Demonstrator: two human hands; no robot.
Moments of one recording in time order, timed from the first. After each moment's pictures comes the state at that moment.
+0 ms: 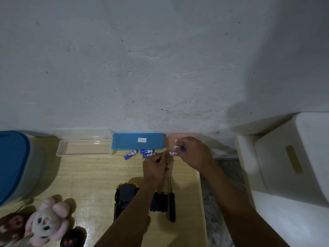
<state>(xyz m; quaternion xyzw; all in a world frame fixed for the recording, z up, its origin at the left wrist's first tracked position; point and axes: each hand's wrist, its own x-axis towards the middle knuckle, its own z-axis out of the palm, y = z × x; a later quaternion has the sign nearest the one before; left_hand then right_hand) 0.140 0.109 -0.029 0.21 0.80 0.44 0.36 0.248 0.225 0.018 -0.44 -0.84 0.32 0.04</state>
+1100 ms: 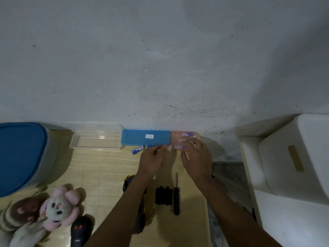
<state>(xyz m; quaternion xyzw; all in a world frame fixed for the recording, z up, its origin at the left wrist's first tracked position) 0.111 0.090 0.003 0.20 0.79 0.43 0.38 0.257 0.180 -0.012 -0.47 -0.86 0.13 0.11</state>
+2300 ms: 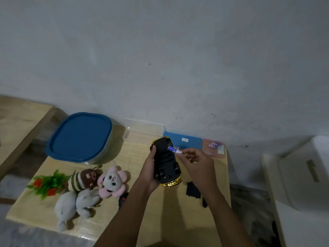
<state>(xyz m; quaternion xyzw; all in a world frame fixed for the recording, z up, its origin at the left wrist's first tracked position) 0.068 -0.058 0.095 -0.12 0.45 0.68 0.57 0.193 0.030 0.139 -0.40 -0.72 0.51 0.27</state>
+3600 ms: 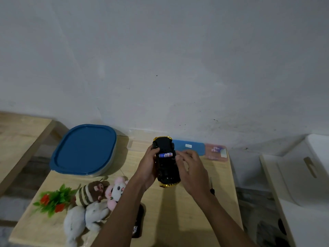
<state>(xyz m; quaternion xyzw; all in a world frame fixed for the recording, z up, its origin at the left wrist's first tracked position) 0.020 -0.078 0.129 0.05 0.50 0.67 0.54 0.158 0.001 0.111 -0.39 -0.84 0.29 0.26</state>
